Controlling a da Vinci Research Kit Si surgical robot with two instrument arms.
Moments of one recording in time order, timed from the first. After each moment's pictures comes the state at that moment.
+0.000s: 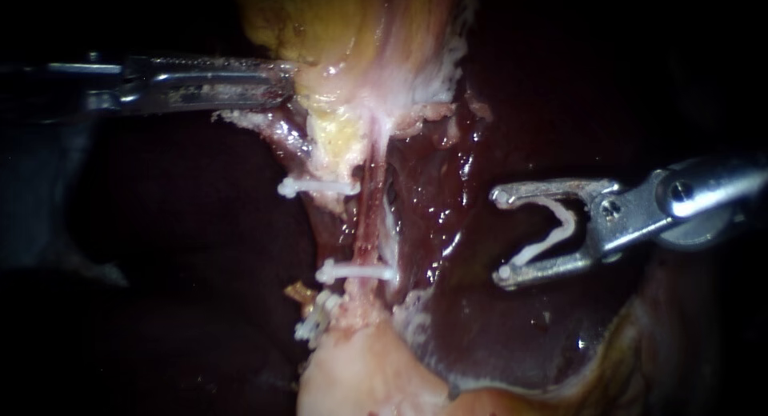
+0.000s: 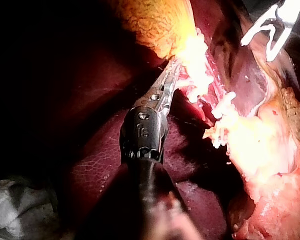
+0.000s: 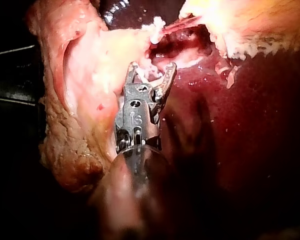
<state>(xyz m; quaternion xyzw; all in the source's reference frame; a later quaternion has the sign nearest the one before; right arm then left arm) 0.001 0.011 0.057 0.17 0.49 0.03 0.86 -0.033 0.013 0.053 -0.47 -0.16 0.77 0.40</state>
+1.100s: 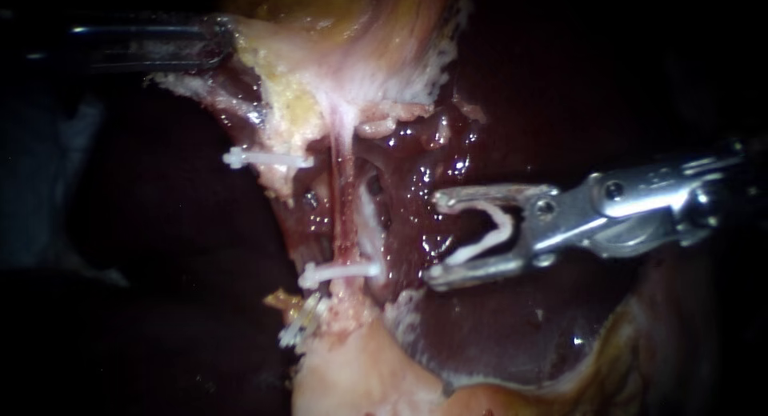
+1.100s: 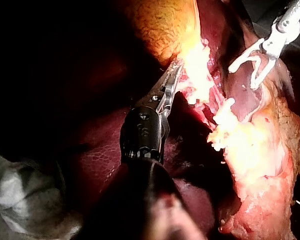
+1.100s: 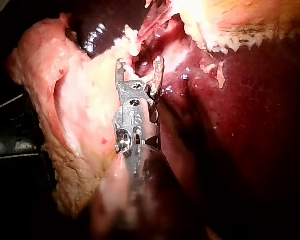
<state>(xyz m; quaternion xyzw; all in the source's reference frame) 0.010 0.011 0.058 0.22 0.49 0.14 0.83 -0.029 0.015 0.045 -0.49 -0.17 0.75 0.42</state>
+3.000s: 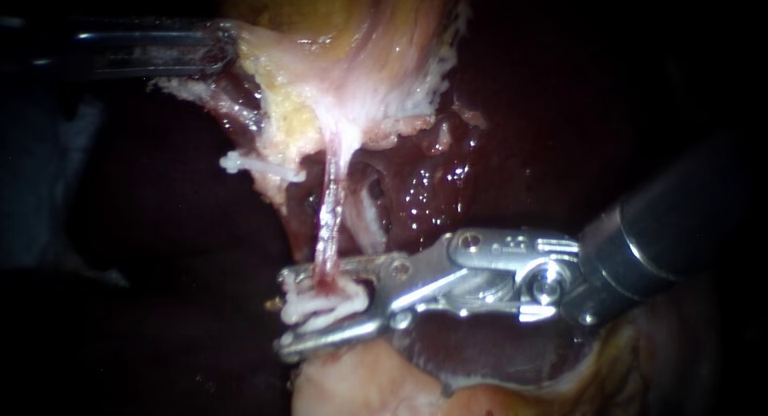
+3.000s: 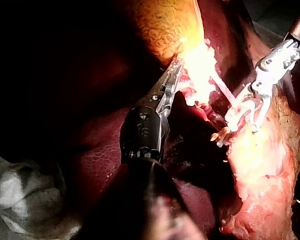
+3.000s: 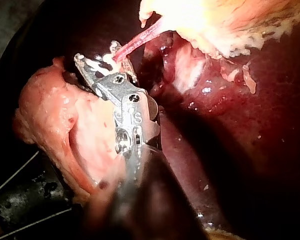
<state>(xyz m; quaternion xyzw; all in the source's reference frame) 0.020 0.006 0.060 0.38 0.58 0.16 0.70 -0.029 0.015 0.046 -0.49 -0.17 0.75 0.42</state>
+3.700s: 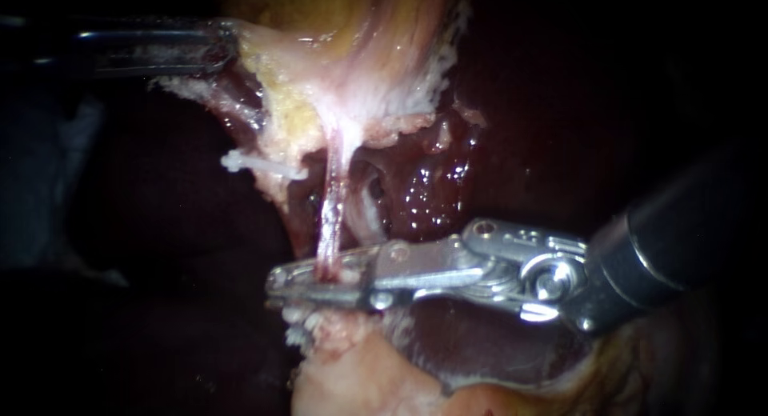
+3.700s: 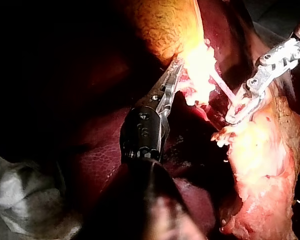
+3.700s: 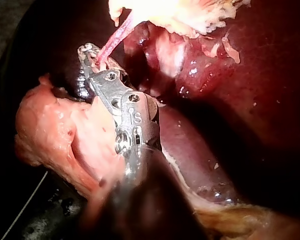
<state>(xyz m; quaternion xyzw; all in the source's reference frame) 0.019 0.006 0.061 0.41 0.54 0.22 0.70 -0.029 0.015 0.046 -0.49 -0.17 0.75 0.42</state>
